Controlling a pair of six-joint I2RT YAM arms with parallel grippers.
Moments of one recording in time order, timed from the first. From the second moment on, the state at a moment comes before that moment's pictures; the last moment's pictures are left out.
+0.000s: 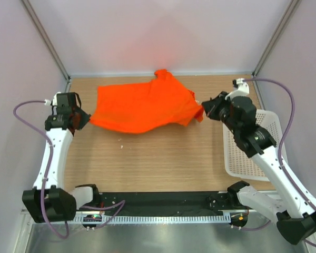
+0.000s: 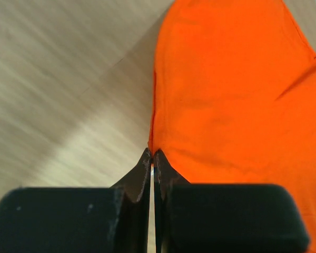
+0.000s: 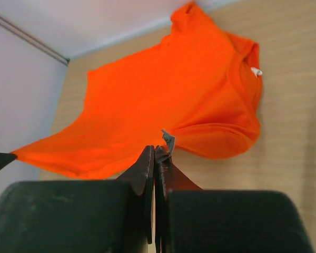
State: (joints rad) left arm 0.08 1.19 1.17 -0.78 -0.16 -0.73; right arm 0.43 0.96 1.09 -0.34 0.13 0.59
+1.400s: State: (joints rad) left arm 0.10 0.88 0.93 -1.31 -0.26 -1.04; right arm 0.43 0.73 0.77 -0.98 -0.14 0.74
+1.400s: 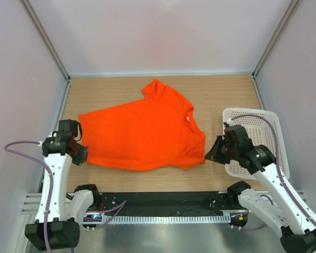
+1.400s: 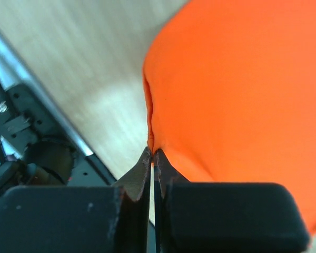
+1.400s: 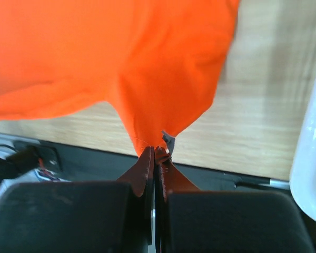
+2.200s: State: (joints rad) left arm 0.01 0.94 2.13 -1.21 -0.19 -0.73; right arm 0.43 0.95 1.92 -0.66 0.05 0.46
